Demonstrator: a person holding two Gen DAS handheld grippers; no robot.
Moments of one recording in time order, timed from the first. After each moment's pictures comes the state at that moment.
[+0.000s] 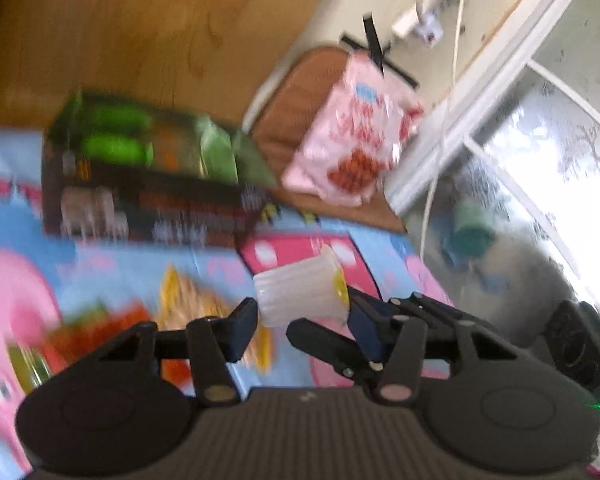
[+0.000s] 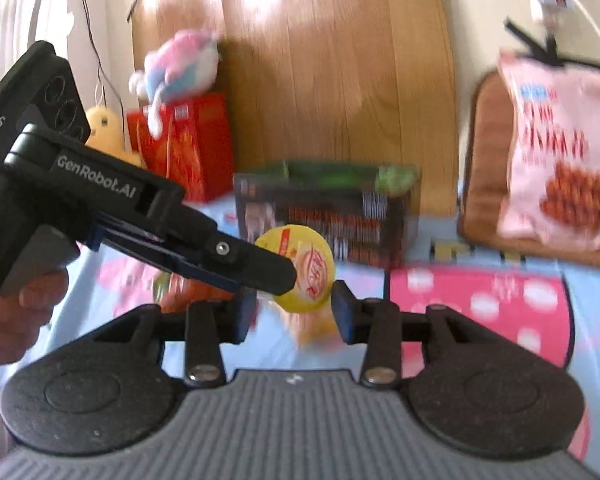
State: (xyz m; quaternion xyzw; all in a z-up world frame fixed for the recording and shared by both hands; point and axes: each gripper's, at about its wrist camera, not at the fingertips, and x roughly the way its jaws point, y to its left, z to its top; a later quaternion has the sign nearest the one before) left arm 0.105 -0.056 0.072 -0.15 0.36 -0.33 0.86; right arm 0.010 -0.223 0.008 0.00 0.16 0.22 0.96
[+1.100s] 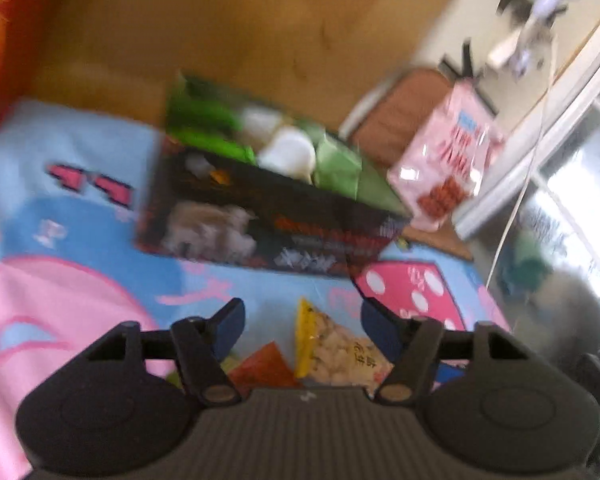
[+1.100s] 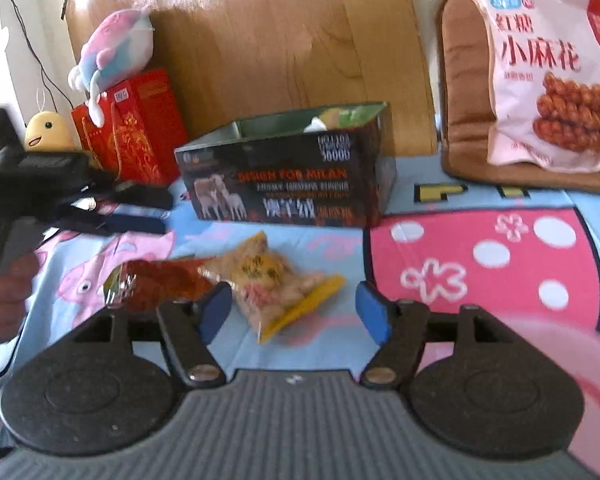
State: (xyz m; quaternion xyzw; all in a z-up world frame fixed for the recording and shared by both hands) left arm 0.163 -0.016 0.009 -0.18 0.40 -0.28 0.85; right arm 0.044 -0.220 -0.023 0.07 0.25 0.18 0.95
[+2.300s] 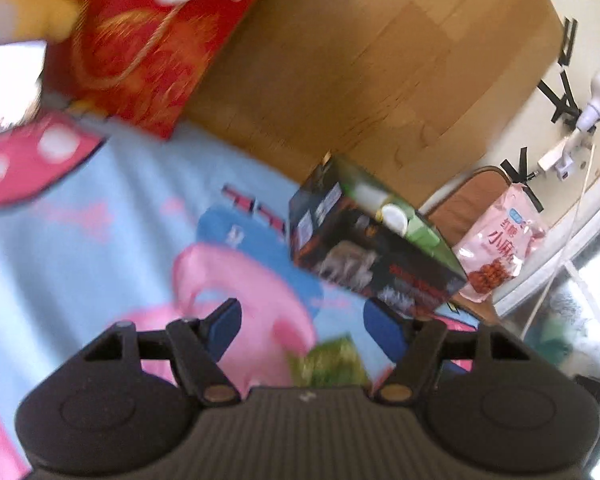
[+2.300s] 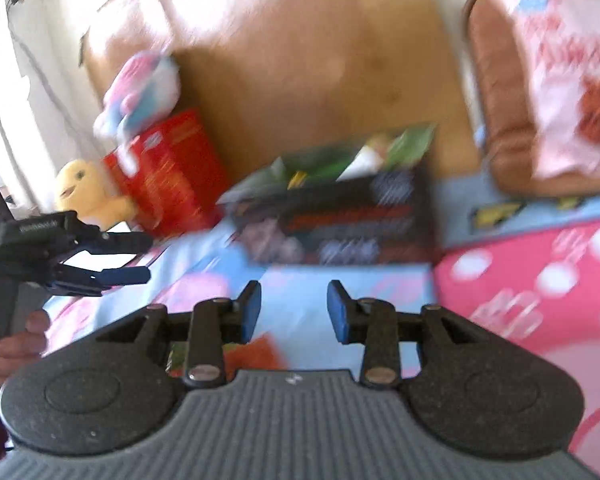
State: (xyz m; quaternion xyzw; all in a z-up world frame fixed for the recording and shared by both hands) left arm 0.086 0.100 0.018 -0.28 0.33 -0.15 0.89; right arm 0.074 -0.217 -0.013 0.14 0.23 0.24 0.93
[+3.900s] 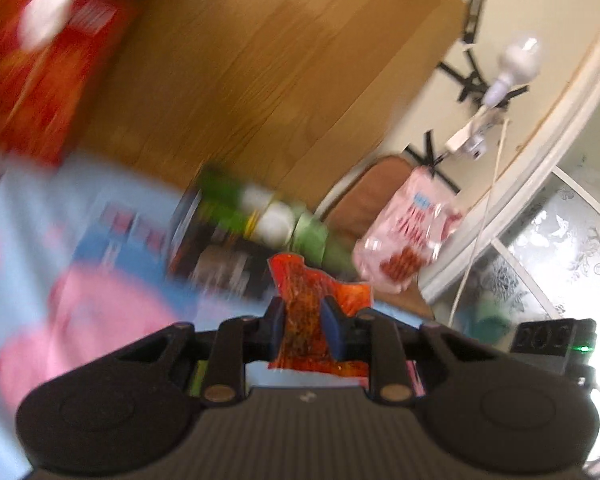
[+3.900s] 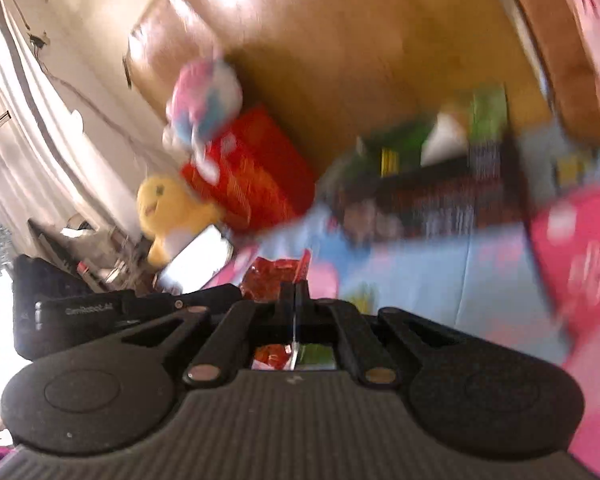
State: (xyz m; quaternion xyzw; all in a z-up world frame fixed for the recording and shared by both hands) left arm 0.096 0.043 0.078 -0.23 0.28 -0.26 0.89; right arm 0.063 -0.213 0.036 0.23 0.25 0.33 0.88
